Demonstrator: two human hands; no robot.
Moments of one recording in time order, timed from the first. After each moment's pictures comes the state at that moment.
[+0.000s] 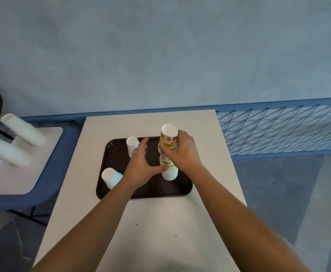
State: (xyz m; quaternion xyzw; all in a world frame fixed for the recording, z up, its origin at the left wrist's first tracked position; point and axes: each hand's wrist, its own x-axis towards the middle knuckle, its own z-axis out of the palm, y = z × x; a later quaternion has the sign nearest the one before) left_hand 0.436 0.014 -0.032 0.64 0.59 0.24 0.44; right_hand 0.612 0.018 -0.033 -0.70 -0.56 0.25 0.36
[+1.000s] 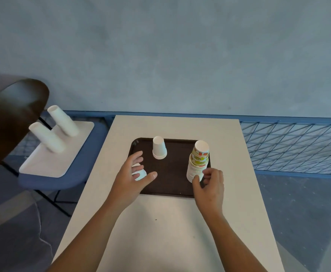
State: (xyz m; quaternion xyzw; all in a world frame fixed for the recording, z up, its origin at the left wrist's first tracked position) left_hand 0.326 -0.058 -0.008 0.57 0.61 0.34 0.44; right_hand 0.567 -0.088 -0.075 -0.73 -0.44 0.23 0.47
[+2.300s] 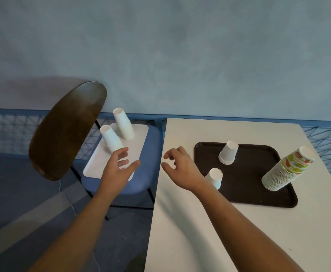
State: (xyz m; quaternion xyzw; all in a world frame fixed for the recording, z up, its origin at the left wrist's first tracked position) left_hand -0.030 0.020 -0.004 0.50 0.66 0.40 0.39; right_hand 0.201 0.032 -0.021 -0.57 -0.71 0.27 0.31
